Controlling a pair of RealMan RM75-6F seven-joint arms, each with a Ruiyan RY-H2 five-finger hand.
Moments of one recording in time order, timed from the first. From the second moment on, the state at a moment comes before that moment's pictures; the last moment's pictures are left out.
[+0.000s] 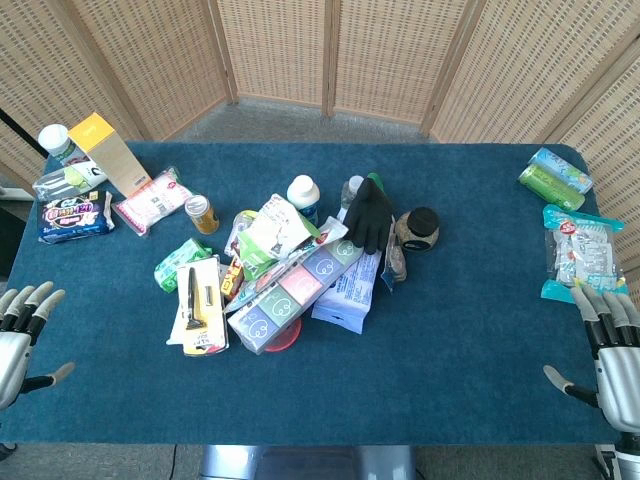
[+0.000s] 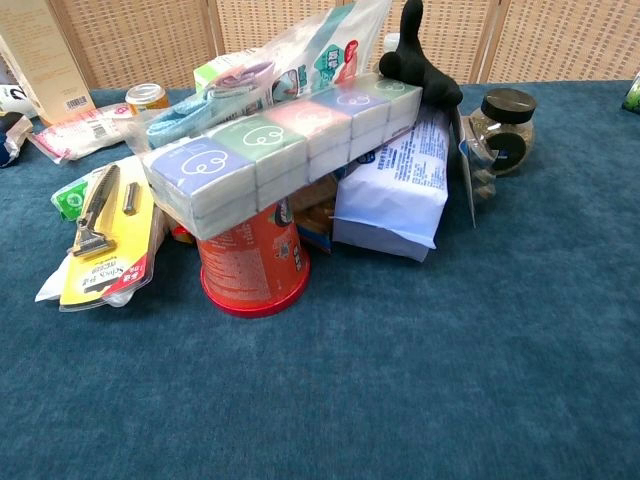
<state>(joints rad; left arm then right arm) -0.05 -1.02 0.01 -1.74 1.57 1.50 0.09 -0.02 -1.00 0.06 -1.80 -1.62 1.64 -0.10</state>
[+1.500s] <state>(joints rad) -0.57 -1.23 0.01 -1.24 2.04 1.18 0.27 -0.04 -0.96 0.08 -1.83 -1.61 1.69 -0.02</state>
